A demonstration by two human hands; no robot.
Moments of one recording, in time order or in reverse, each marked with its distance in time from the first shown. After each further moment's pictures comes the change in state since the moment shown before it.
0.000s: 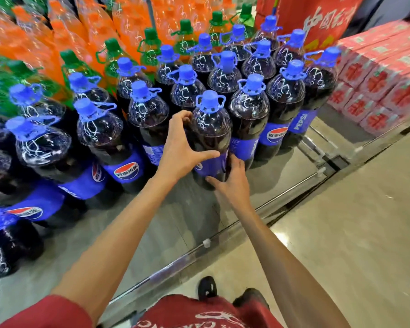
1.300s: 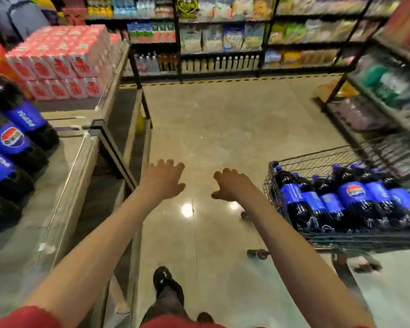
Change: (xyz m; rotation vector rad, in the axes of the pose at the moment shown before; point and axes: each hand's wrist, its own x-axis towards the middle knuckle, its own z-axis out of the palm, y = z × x) left_hand -0.340 0.255 0.163 0.914 -1.053 1.054; right_hand -0.489 0.052 -0.256 -0.681 0.035 0.909
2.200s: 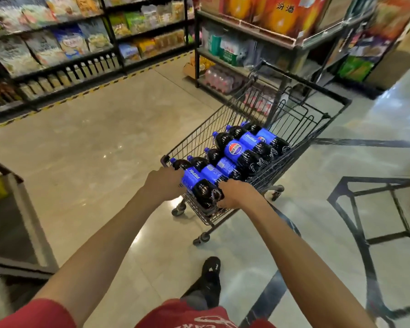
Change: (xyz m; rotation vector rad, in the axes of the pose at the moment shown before) left_hand 0.092 0.283 -0.029 0.060 0.030 0.656; right_hand -0.158 0.238 0.067 0.290 -0.090 0.574
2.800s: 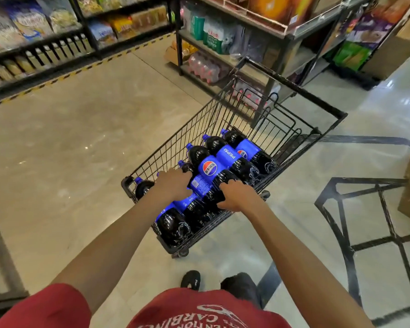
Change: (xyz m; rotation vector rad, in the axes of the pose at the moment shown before) left_hand 0.219 0.092 -0.027 0.040 -0.129 0.091; right_hand 0.126 0.161 -0.056 -0.006 -0.029 0.046
